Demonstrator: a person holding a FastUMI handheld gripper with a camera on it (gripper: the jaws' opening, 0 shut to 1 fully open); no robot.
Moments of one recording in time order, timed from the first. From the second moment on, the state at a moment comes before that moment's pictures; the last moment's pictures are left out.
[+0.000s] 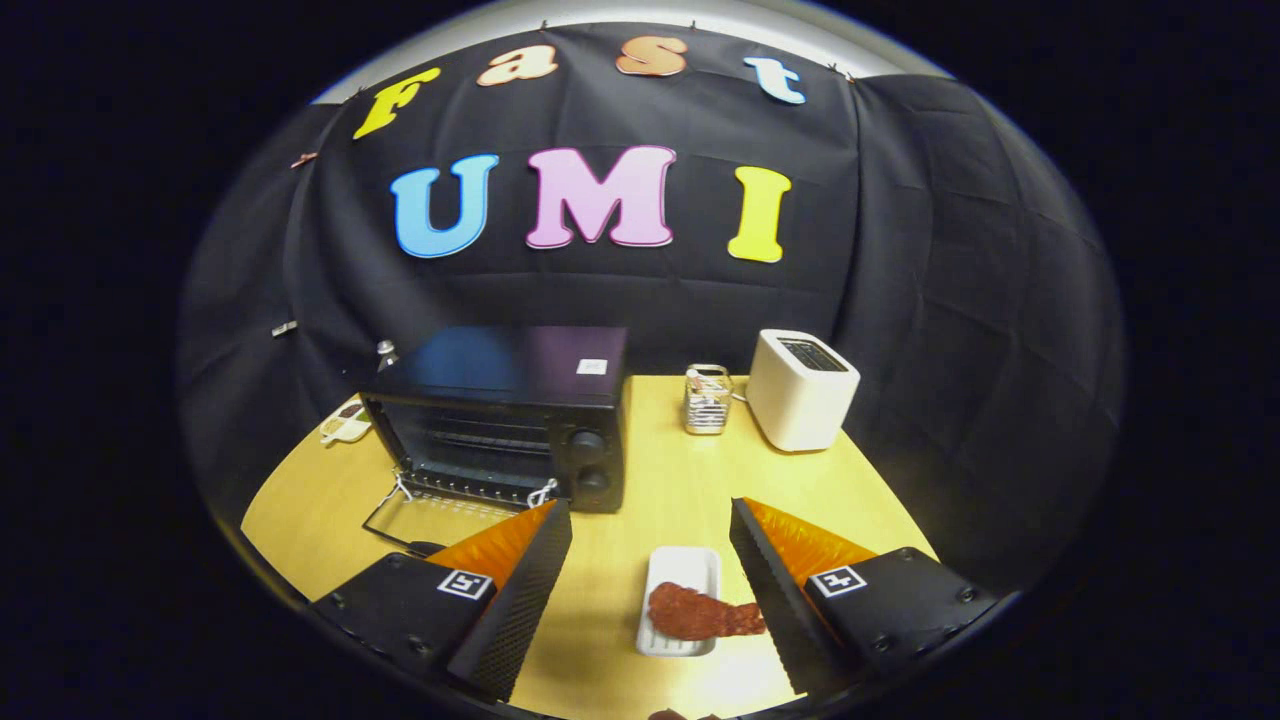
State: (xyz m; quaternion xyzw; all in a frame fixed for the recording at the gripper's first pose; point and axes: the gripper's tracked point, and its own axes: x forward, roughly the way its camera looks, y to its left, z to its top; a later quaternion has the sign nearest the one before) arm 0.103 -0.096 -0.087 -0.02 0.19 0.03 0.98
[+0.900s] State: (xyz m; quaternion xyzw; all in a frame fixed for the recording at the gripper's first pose) arm 0.071 -0.158 -0.242 0.17 0.48 0.18 0.84
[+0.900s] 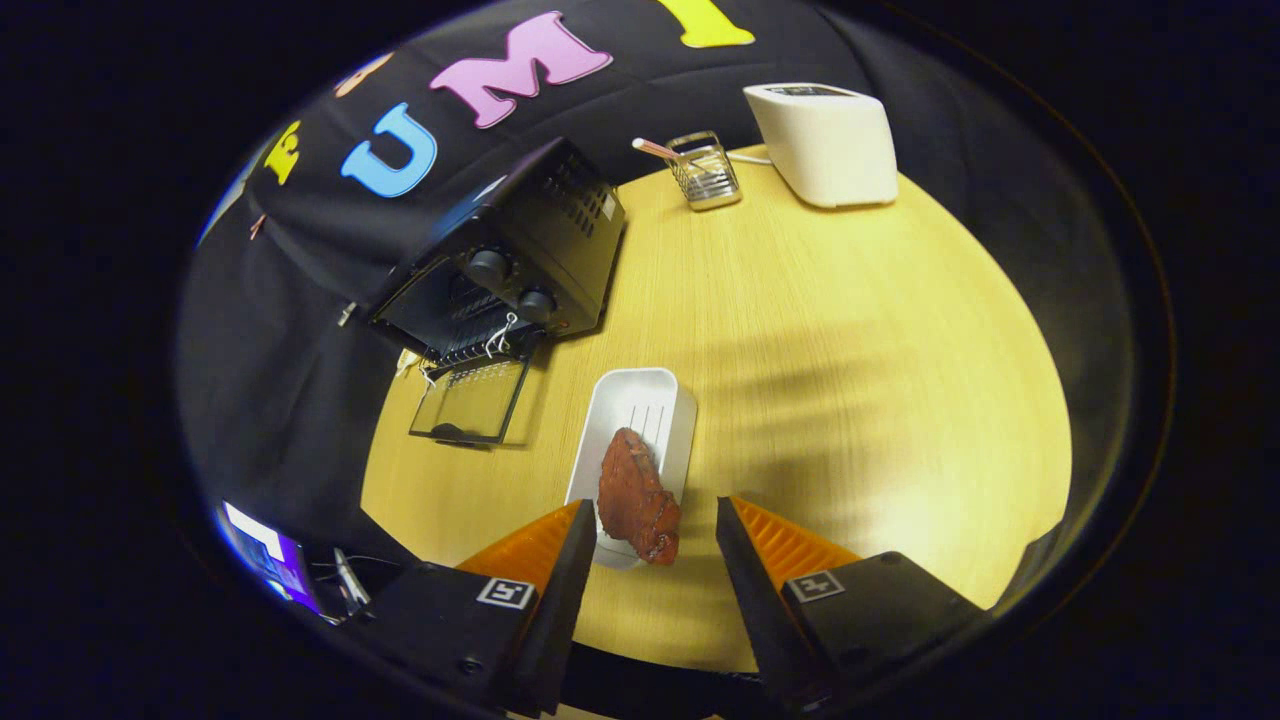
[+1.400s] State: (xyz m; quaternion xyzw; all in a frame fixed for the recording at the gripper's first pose) arm 0.076 -0.147 -0.258 0.23 0.53 0.18 0.79
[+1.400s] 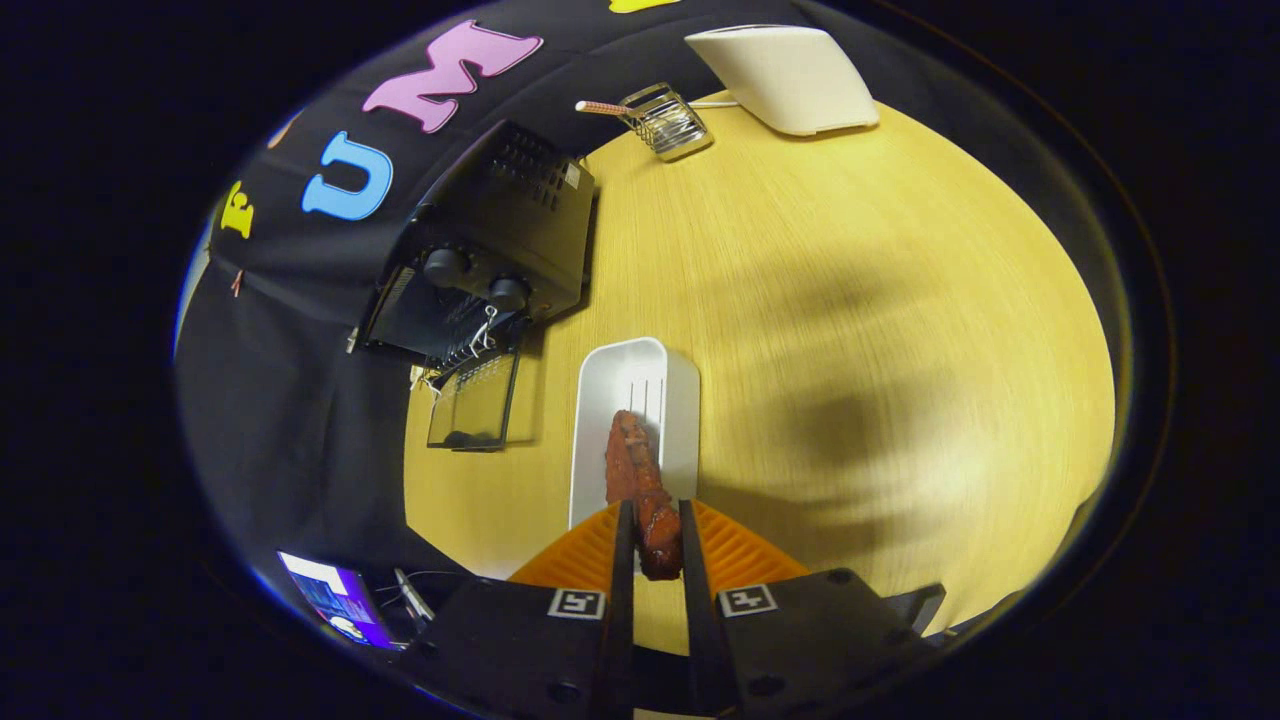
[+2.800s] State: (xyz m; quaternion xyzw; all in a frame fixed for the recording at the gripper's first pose) arm 0.028 -0.093 -0.153 0.25 0.48 0.13 0.83
